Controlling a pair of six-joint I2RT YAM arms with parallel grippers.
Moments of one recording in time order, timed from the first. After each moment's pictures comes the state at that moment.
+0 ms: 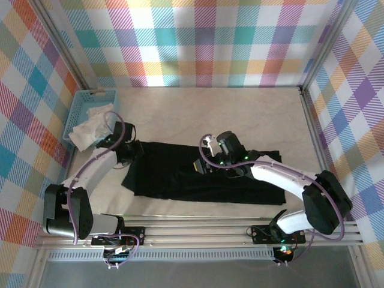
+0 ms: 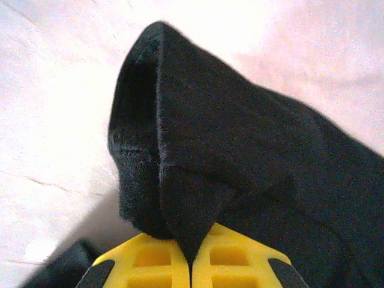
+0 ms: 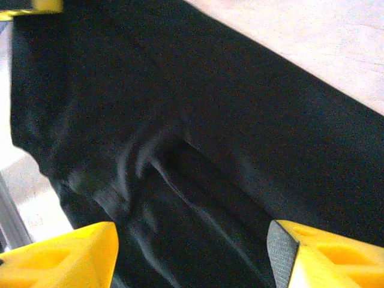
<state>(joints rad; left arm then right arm) -0.14 1.34 0.91 -0.64 -0.02 -0.57 0.71 1.39 0.82 -0.20 -0.29 0.26</state>
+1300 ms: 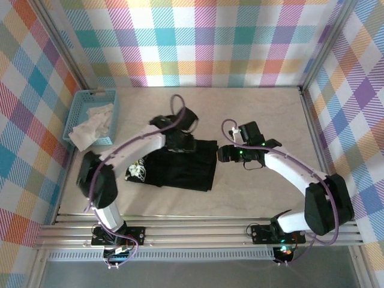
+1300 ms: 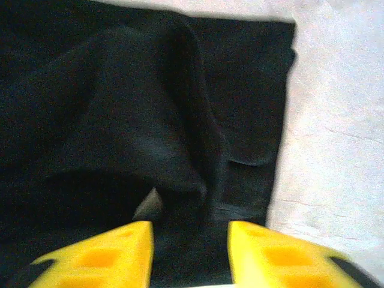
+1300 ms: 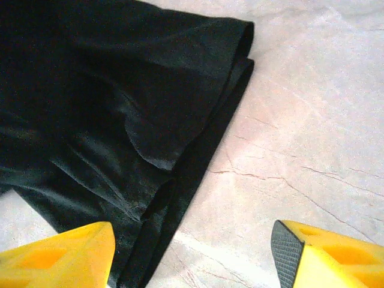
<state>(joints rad) -0.73 1.78 1.51 -0.91 0.01 -0.65 0.43 1.36 0.88 -0.50 -0.27 0.31</state>
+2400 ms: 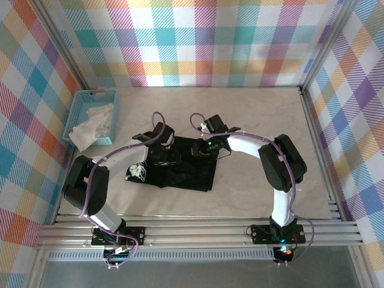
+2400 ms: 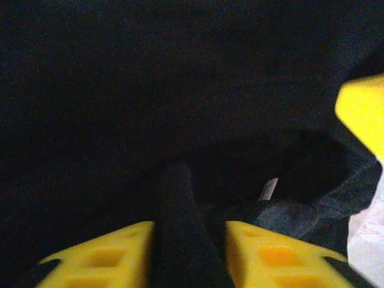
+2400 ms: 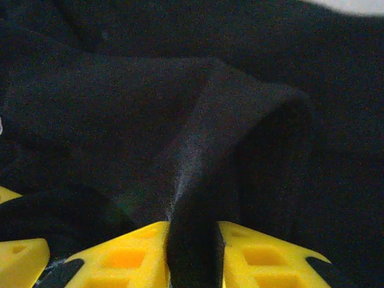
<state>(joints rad) -0.53 1.61 1.03 -0.60 0.18 -0.57 0.59 1.92 1.24 -0.34 -0.42 0.48</state>
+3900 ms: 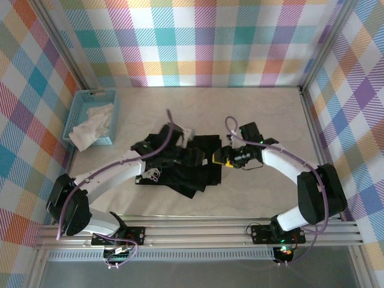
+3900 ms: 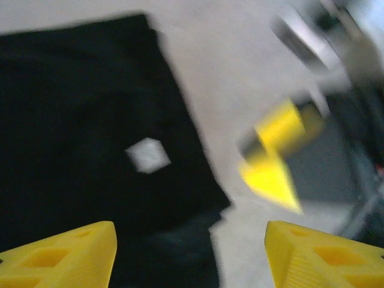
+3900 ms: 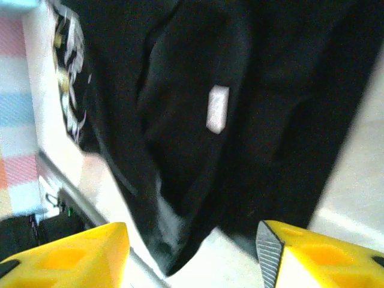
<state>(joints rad) -0.67 1.40 1.04 -0.43 0.21 -0.47 0.44 1.47 0.85 -0.44 -0.67 0.50</state>
